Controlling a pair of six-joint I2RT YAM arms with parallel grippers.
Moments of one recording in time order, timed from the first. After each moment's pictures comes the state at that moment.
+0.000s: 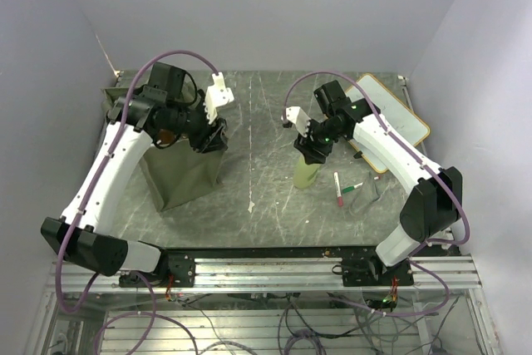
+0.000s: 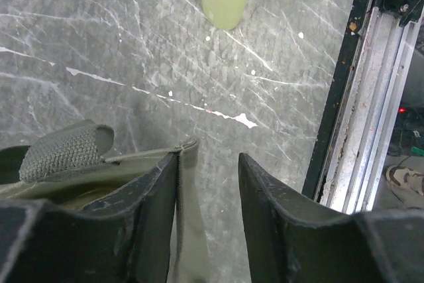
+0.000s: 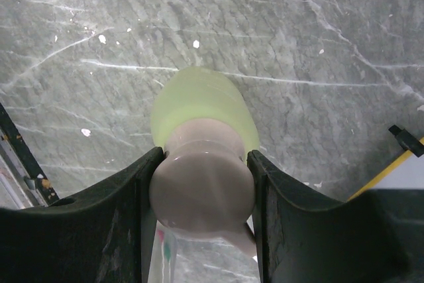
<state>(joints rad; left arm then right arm) -0.34 1.38 1.58 -1.11 0.73 0.66 0.47 1.62 1.45 -0.99 -0.36 -0.78</state>
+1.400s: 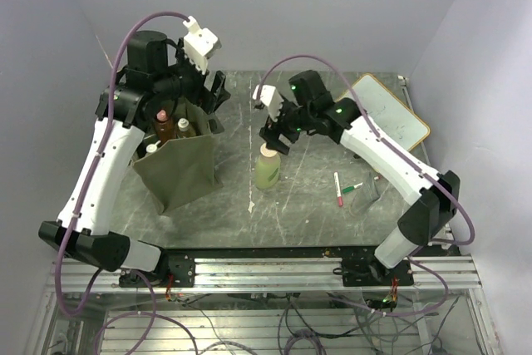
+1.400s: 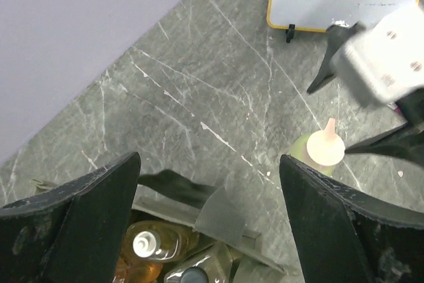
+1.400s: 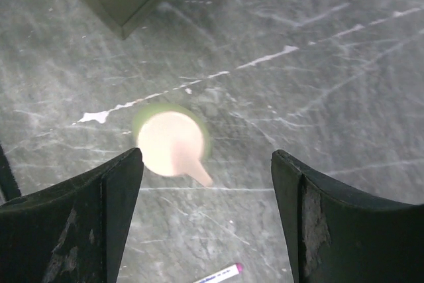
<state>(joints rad) -0.31 1.38 1.75 -0.75 0.43 0.30 0.70 1.64 1.60 -0.73 -0.33 -0.52</state>
